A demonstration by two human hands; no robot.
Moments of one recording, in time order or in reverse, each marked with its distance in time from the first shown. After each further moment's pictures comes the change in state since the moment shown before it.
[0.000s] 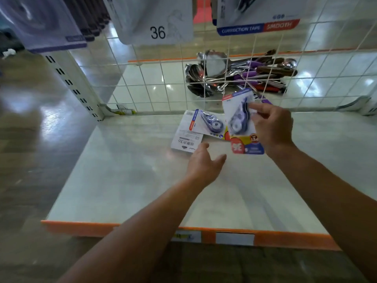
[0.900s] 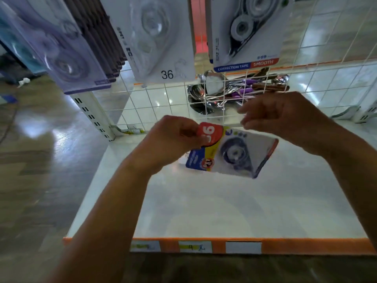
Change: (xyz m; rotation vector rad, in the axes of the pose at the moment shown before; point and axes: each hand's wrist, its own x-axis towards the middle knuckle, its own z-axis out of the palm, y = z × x) left_hand -0.055 0.076 -0.142 0.078 -0.071 0.347; right_hand -0.014 -0.109 -0.090 0.092 -0.612 -0.165
